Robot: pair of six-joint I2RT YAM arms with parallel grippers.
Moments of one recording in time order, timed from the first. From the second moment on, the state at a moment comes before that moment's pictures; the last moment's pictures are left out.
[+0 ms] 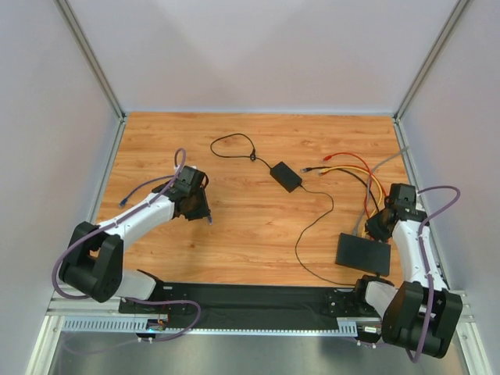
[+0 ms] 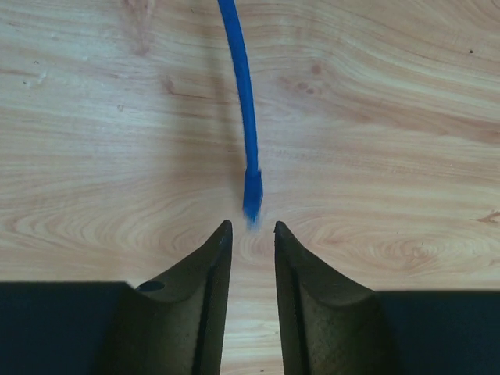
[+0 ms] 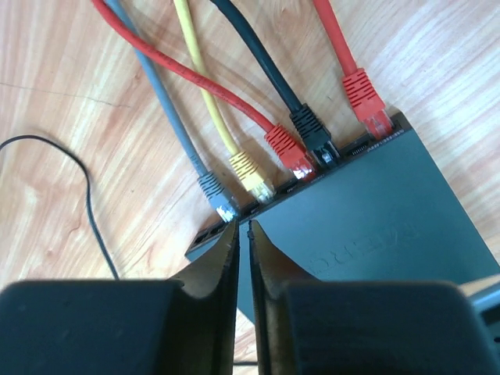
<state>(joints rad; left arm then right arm) -0.45 1.39 0.83 -0.52 -0.10 -0.65 -0.26 1.05 0.64 -0.74 0.05 0.73</state>
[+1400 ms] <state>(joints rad) -0.97 2.37 1.87 -0.04 0.64 -0.74 -0.36 1.03 0.63 -0.93 0.11 0.85</state>
